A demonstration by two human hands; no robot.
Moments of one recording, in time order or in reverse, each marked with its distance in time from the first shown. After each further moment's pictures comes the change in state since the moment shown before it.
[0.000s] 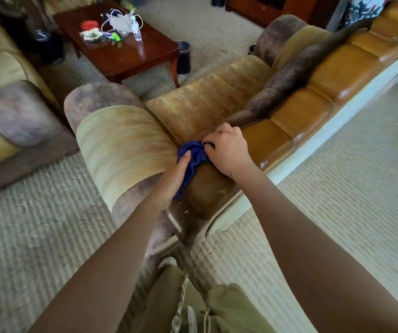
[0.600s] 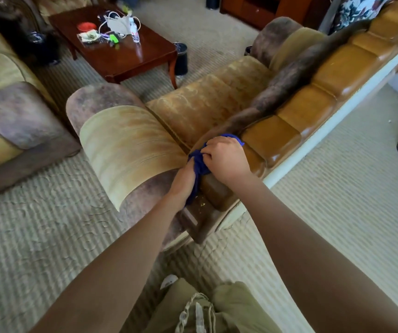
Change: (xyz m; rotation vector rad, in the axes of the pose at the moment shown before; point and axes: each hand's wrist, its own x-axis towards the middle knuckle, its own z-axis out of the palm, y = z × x) left_hand 0.028 -0.044 -0.016 -0.127 0.091 0.004; right_hand -0.018 -0.039 0.025 -0.039 0.059 -0.100
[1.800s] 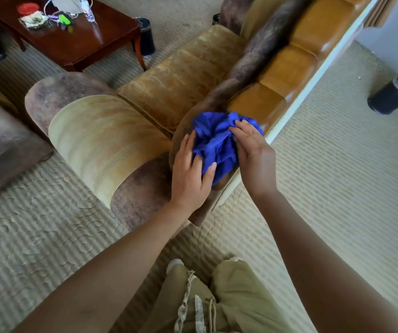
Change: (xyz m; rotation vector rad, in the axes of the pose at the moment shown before) left_hand -0.043 -0.016 0.011 0.926 0.034 1.107; right_hand -0.078 0.039 0.023 0.259 0.587 0.232
